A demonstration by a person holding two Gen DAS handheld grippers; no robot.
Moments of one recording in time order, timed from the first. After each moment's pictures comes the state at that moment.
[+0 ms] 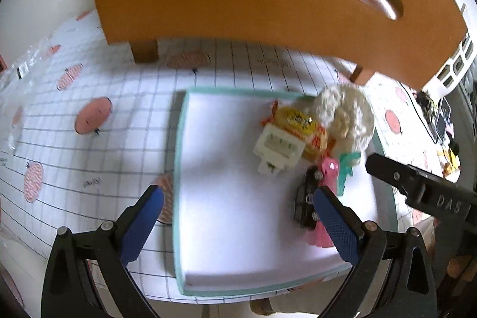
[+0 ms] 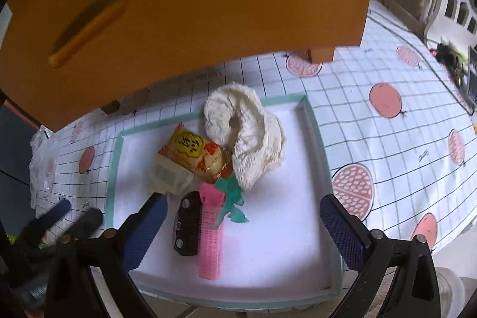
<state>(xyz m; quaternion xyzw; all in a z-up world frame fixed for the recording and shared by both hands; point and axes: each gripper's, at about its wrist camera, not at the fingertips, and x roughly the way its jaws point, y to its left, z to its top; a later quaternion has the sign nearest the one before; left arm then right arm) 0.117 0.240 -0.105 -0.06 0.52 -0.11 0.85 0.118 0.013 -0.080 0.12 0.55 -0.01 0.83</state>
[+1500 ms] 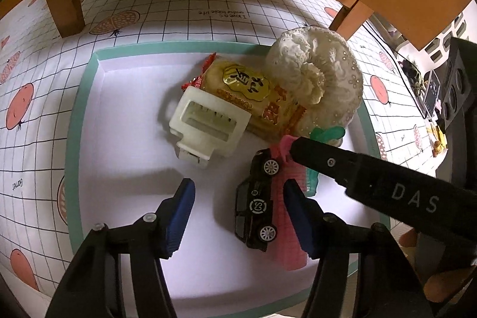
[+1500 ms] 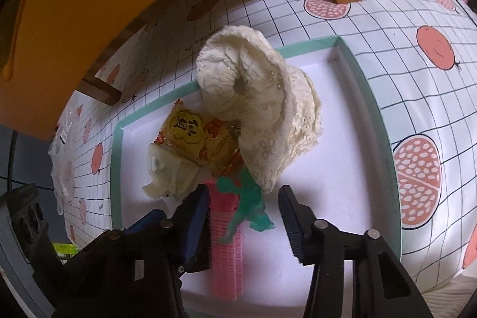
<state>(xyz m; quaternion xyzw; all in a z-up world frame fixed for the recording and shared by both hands) 0.144 0.171 -0.151 -0.07 0.58 -0.18 0.80 0.144 0.002 -0.143 0.22 0.59 0.04 0.77</state>
